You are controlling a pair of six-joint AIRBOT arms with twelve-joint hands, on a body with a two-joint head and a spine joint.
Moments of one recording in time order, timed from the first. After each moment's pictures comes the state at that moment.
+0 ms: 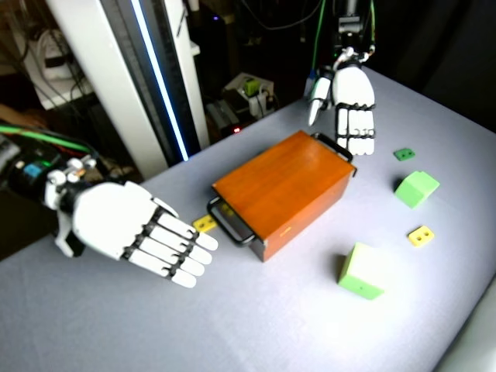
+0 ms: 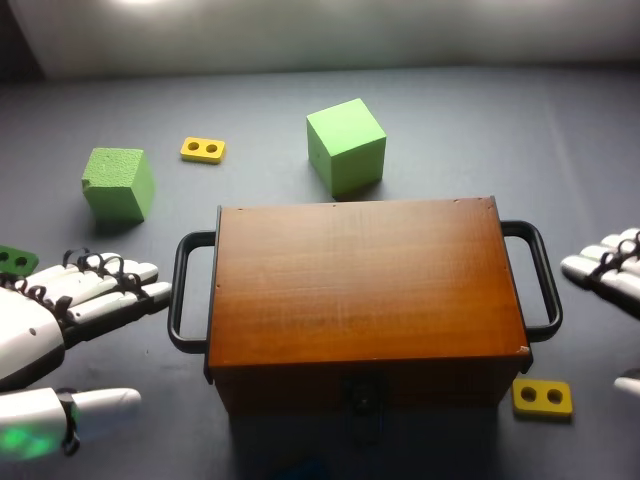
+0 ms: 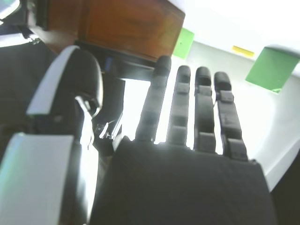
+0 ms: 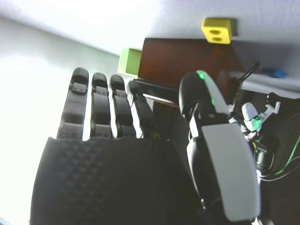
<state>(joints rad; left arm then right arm) 1.23 -0.87 1.01 -0.02 -1.11 0.63 -1.14 -0.85 0.84 0.29 0.98 -1.07</state>
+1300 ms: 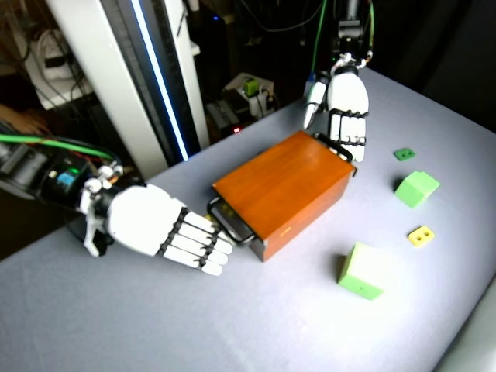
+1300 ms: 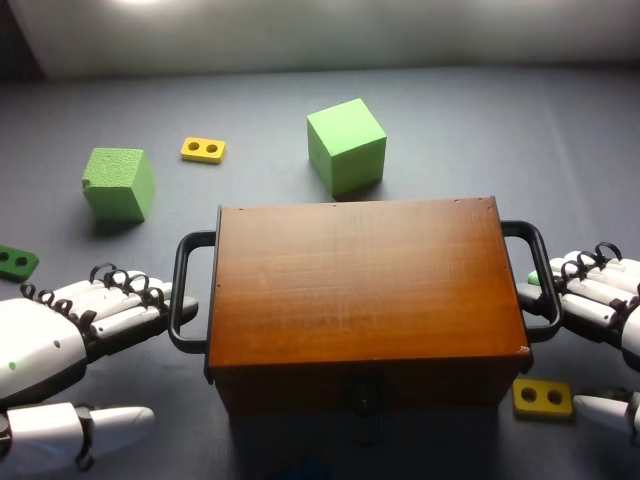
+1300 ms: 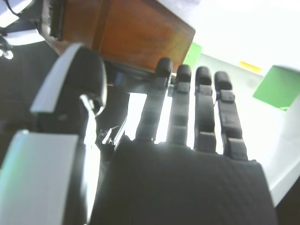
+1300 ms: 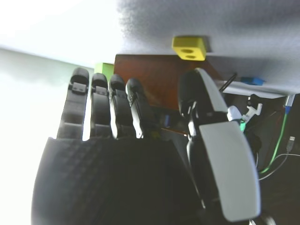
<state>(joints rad) 1.19 -0.90 1.03 0.06 -1.04 0.58 -1.06 -0.91 0.89 0.21 0.85 -1.04</state>
